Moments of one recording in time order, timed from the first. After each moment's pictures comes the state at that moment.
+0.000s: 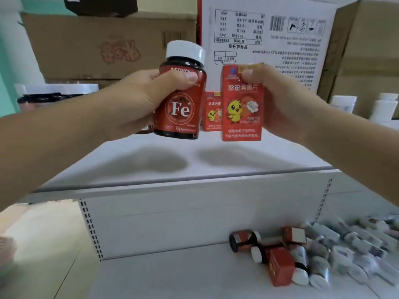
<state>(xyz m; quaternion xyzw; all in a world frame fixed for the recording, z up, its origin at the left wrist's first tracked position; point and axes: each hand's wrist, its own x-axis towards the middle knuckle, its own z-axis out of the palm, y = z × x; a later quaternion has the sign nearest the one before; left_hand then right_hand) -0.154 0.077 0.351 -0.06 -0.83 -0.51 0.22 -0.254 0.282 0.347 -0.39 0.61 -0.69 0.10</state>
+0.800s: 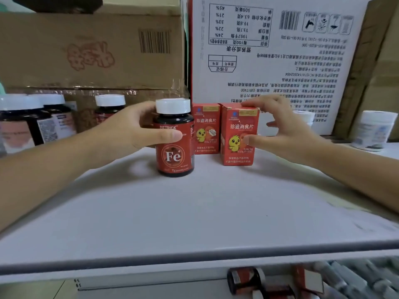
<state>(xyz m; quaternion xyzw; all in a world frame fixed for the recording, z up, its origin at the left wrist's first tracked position) -0.244 0.053 0.326 -0.05 -0.84 -0.50 0.21 -0.412 0.299 0.312 -0.48 0.77 -0.38 -0.18</state>
